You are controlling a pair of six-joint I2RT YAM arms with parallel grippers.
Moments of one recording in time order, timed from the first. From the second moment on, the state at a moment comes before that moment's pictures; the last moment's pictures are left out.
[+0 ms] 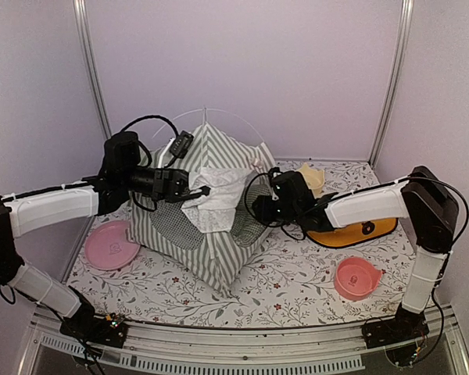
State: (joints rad) left arm -0.55 1.40 0.95 0.34 1.20 -0.54; right arm 0.81 1.88 1.12 0.17 0.22 0.59
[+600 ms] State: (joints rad) left arm -0.53 1.43 0.92 0.36 1.22 -0.49; right arm 0.91 1.57 1.03 0.03 0.31 0.53
